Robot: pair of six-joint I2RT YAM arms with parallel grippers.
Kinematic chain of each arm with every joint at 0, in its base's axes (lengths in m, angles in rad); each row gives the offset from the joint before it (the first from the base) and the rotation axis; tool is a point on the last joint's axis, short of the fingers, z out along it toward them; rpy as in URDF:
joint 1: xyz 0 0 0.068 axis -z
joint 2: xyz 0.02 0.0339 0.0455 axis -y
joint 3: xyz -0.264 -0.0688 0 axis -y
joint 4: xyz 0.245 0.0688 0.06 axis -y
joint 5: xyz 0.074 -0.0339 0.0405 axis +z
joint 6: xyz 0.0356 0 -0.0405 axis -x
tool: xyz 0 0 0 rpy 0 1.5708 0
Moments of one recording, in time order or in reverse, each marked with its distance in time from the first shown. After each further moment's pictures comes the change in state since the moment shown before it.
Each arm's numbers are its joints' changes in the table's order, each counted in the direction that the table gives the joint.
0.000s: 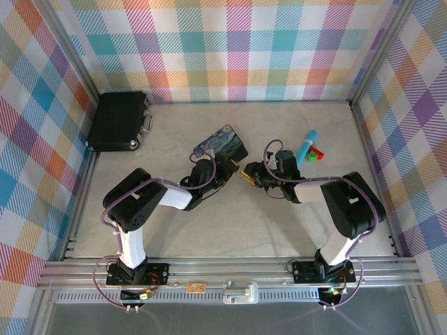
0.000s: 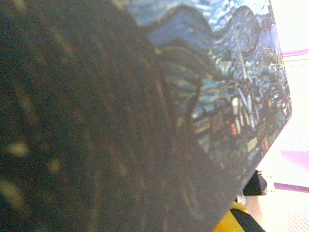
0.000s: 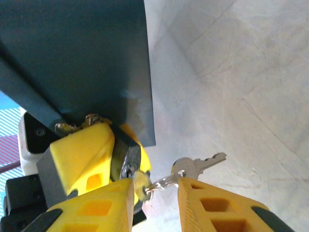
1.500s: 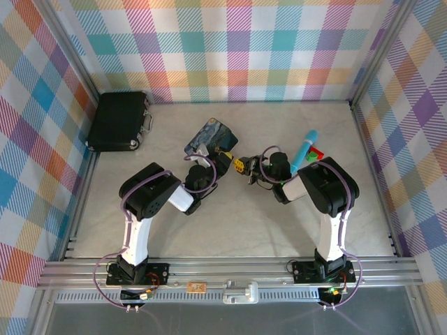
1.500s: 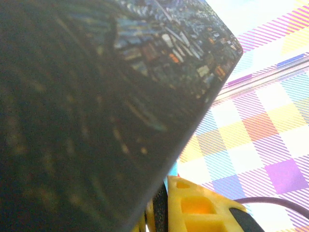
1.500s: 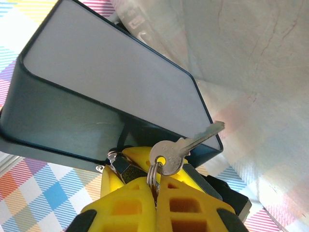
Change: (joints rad) left arm -0.034 -0.189 -0.032 0.485 0.111 -0.212; right arm -0.034 -0.265 0.061 0.512 -0.035 -0.879
